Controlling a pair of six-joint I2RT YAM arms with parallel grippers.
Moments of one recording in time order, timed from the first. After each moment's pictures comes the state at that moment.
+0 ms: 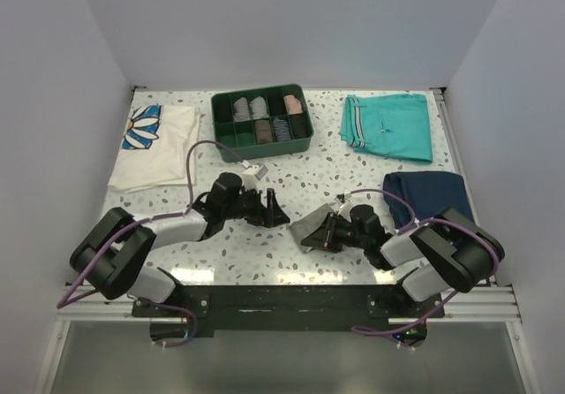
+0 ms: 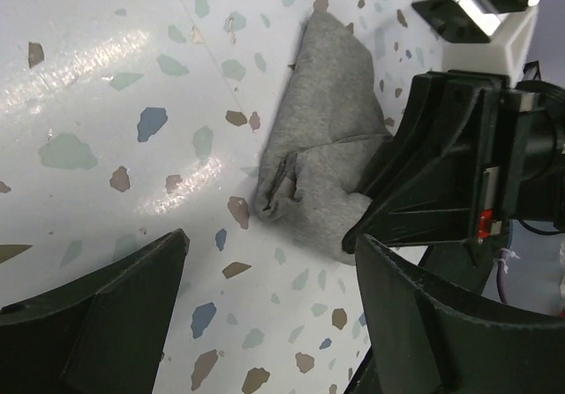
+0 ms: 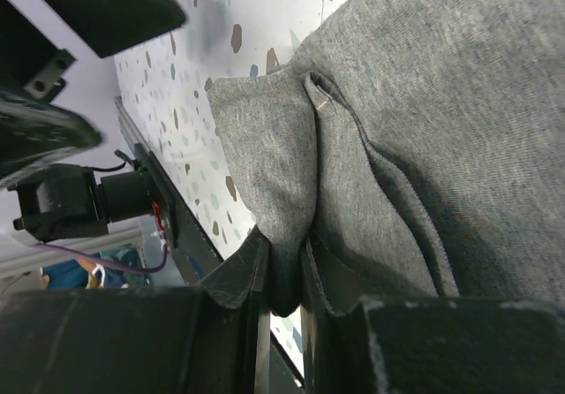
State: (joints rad) left arm -0.61 1.43 0.51 0.36 0.44 -0.56; right arm 0.63 1.50 0.16 0.81 -0.45 1.05
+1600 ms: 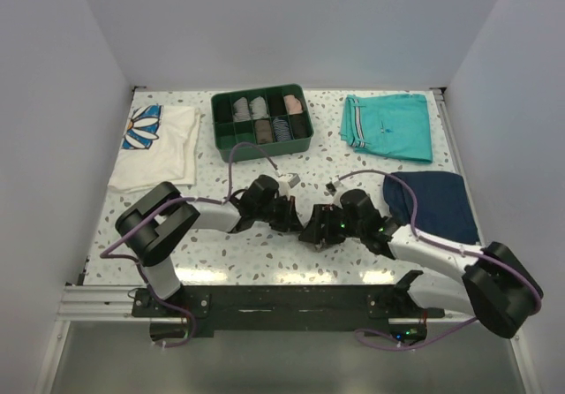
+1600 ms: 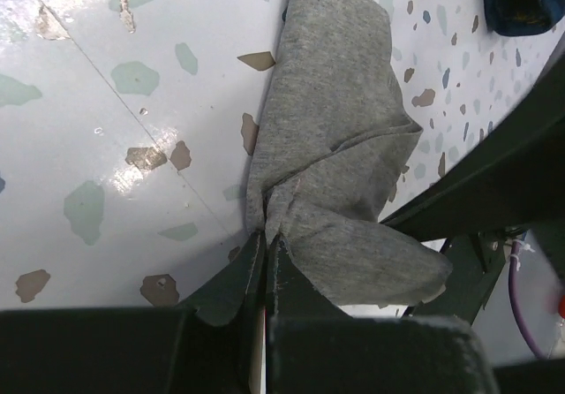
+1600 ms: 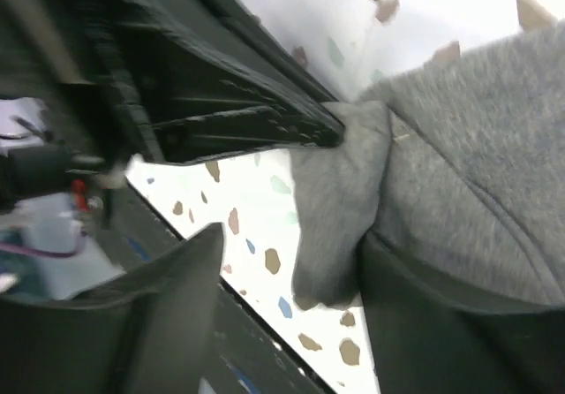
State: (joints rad) left arm -0.79 1.75 0.71 0.34 0.40 -0.61; right arm 0.70 1.19 0.40 0.10 -0.31 0.74
